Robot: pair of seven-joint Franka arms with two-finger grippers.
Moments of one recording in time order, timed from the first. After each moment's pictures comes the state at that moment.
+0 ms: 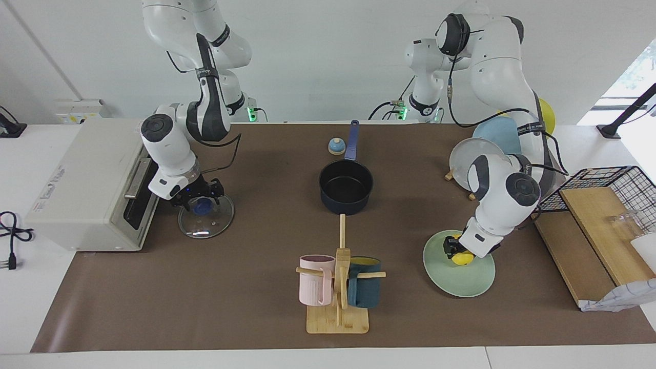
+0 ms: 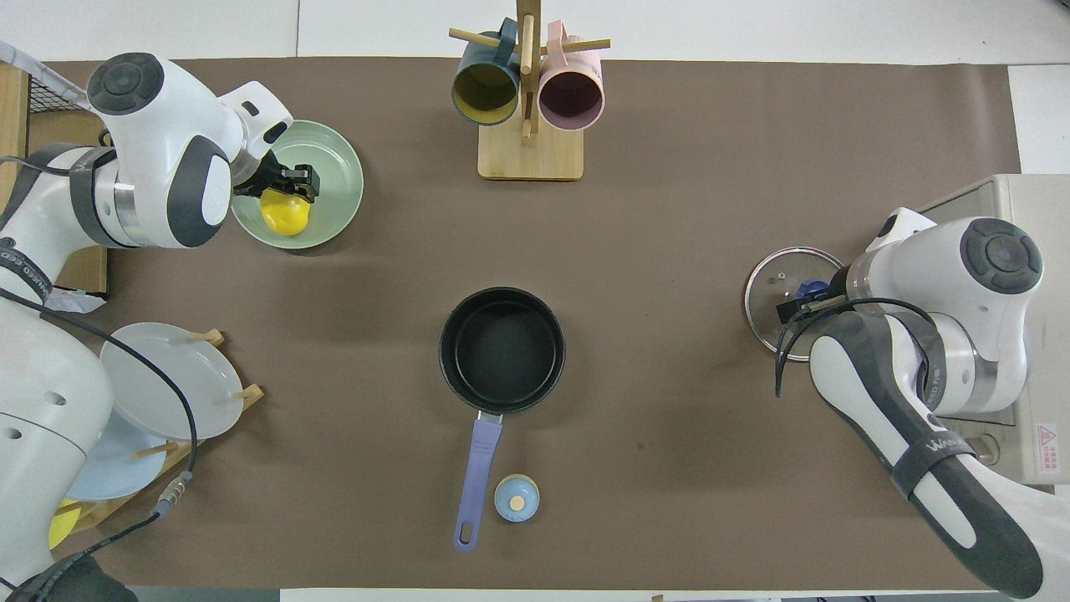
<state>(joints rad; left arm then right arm) -0.12 0.57 -0.04 -1.49 0.00 2.08 -0.07 0.04 0.11 -0.04 -2.23 0.00 2.34 -0.23</state>
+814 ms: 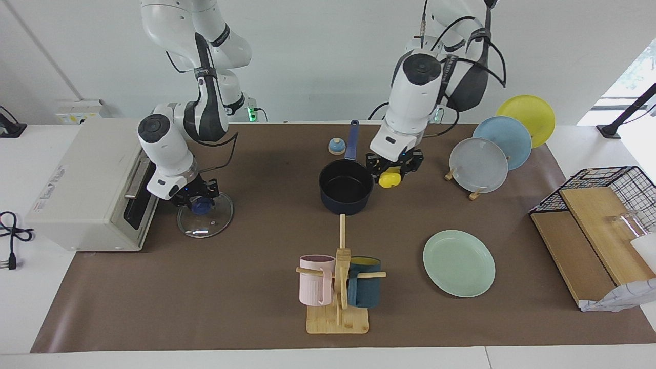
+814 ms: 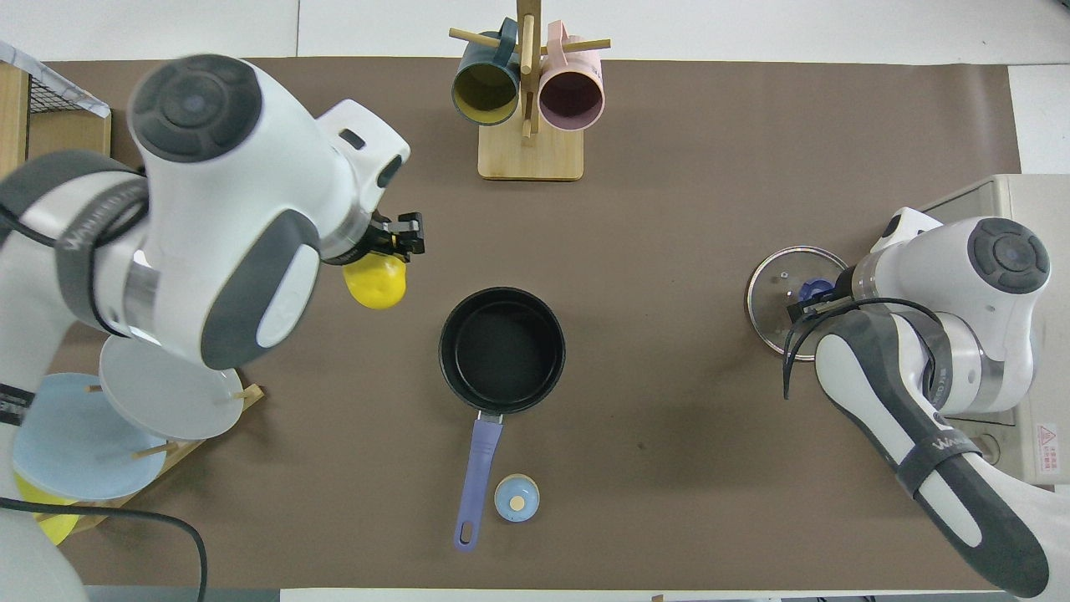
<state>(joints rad) -0.53 0.17 -0.07 -1.76 0.00 1.96 -0.60 0.03 0.11 -0.03 -2.19 0.00 2.25 -0.27</state>
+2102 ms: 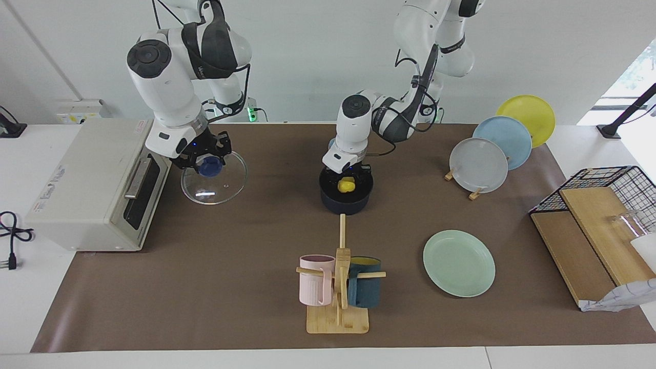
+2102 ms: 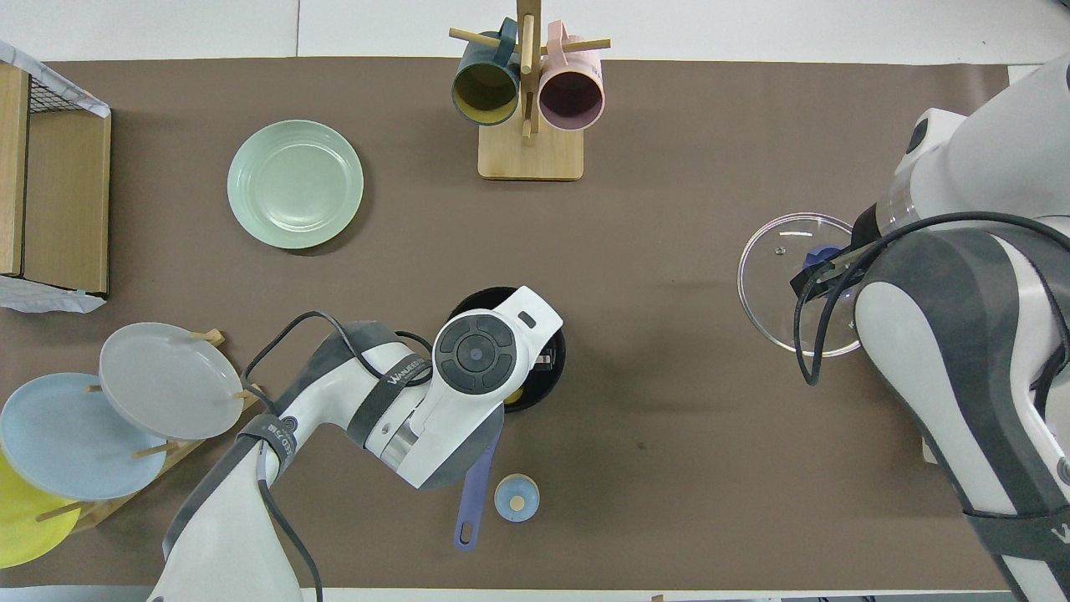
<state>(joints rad) -0.71 0.26 -0.06 -2.06 0.01 2.33 -0.71 0.11 0.06 0.03 -1.73 0.00 1.66 -0.23</state>
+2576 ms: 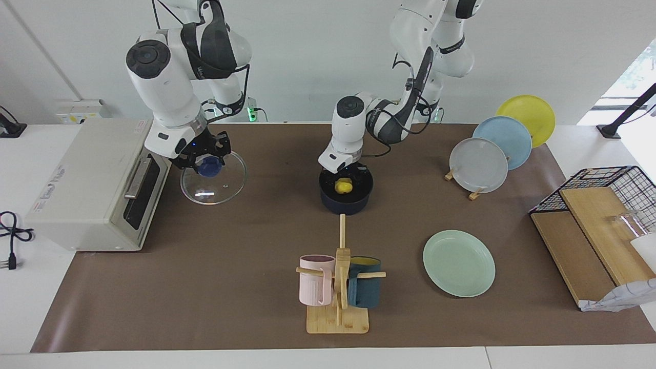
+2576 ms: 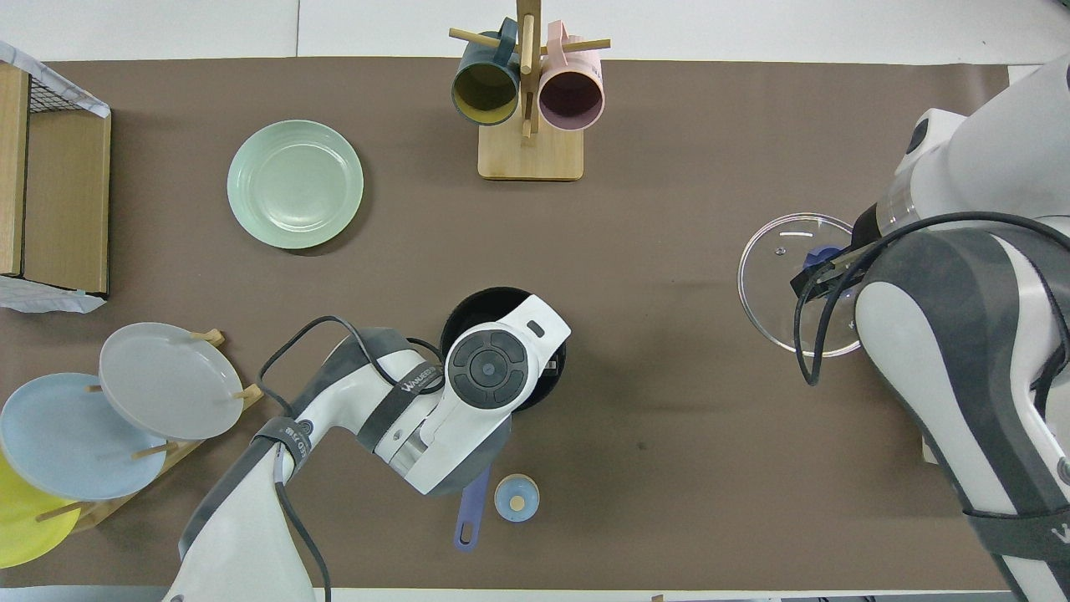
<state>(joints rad) -0.73 0.26 -0.05 -2.08 0.04 2.37 -0.72 0.11 0.06 0.03 -1.73 0.00 1.66 -0.23</state>
